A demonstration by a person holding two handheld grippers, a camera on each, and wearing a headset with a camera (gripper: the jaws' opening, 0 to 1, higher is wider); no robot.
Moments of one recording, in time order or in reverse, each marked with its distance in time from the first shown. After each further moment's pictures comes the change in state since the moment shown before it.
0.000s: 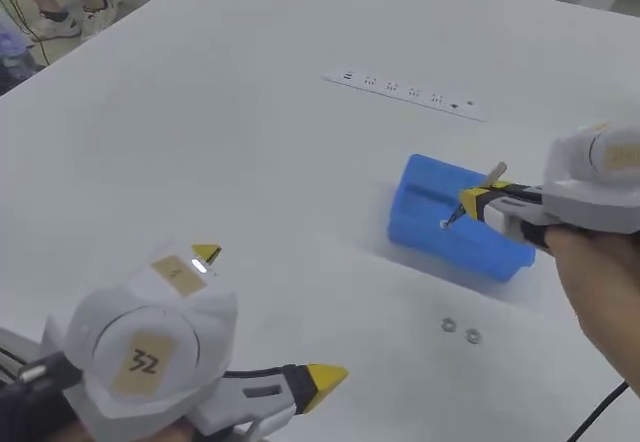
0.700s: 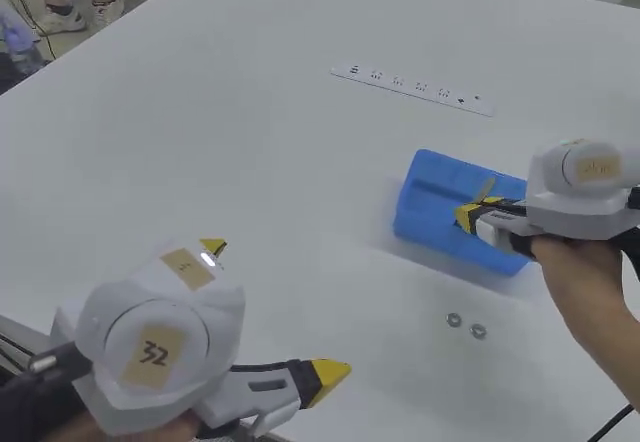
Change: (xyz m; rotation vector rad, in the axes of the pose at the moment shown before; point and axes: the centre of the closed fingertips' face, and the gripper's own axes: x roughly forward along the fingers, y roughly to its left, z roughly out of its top) left arm 0.000 -0.001 -0.002 0.011 0.011 0.001; right arm 0.012 0.004 -0.022 -0.001 0.051 0.013
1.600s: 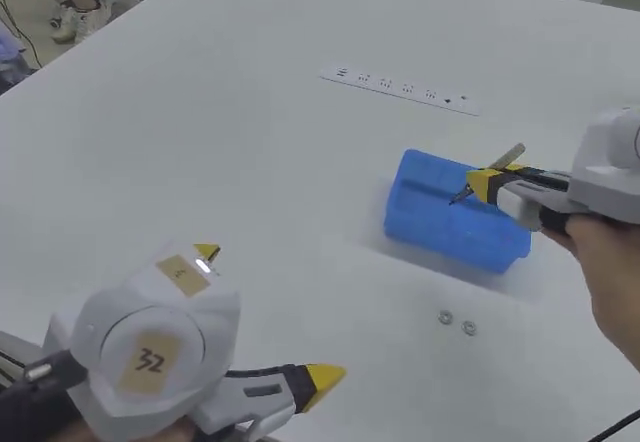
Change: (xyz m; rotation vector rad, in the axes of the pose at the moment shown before) left arm 0.000 -0.003 0.000 0.012 0.003 -0.011; right arm -0.061 0.008 0.046 0.063 -0.198 0.011
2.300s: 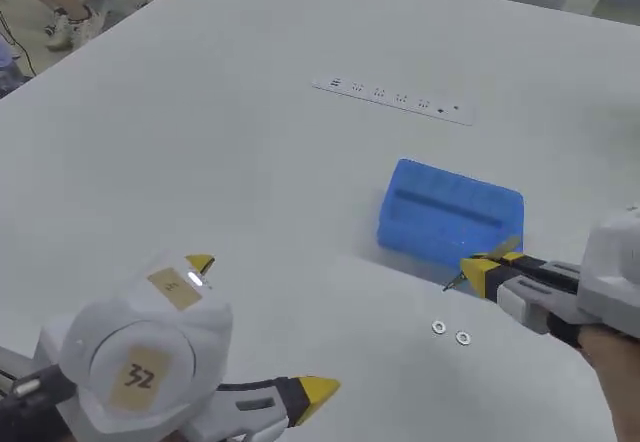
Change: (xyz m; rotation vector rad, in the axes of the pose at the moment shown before) left arm 0.001 -0.001 0.000 0.005 0.001 -0.001; right arm -0.032 0.047 -0.070 0.026 0.124 0.028
